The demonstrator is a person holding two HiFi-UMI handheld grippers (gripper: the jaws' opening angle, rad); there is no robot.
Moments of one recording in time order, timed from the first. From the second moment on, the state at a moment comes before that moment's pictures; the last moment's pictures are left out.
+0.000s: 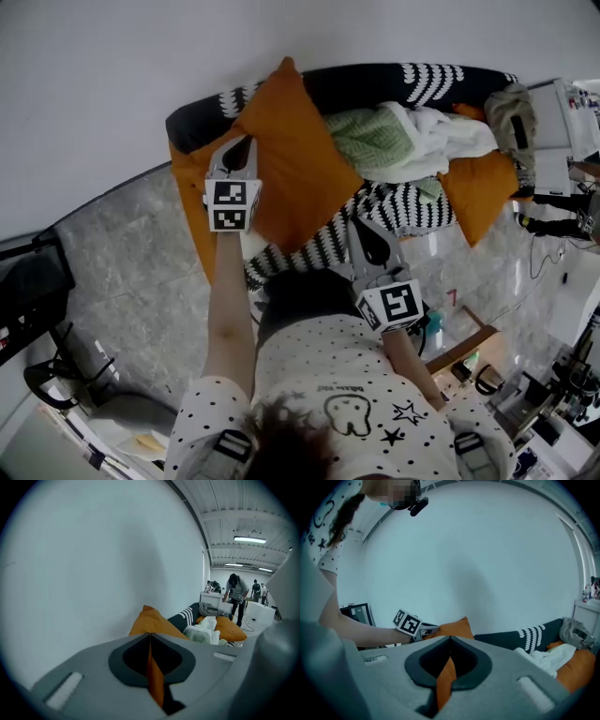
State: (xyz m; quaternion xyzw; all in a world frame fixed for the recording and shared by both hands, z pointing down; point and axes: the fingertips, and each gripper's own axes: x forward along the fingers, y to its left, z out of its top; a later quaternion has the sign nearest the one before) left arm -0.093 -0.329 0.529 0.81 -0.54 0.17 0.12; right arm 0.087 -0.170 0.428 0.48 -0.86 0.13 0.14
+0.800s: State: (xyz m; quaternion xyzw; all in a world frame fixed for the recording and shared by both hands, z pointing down) left arm -0.110 -0.366 0.582 0.80 -0.55 0.19 0.16; right arm 0.099 -0.193 0.442 0.50 -0.84 0.16 0.16
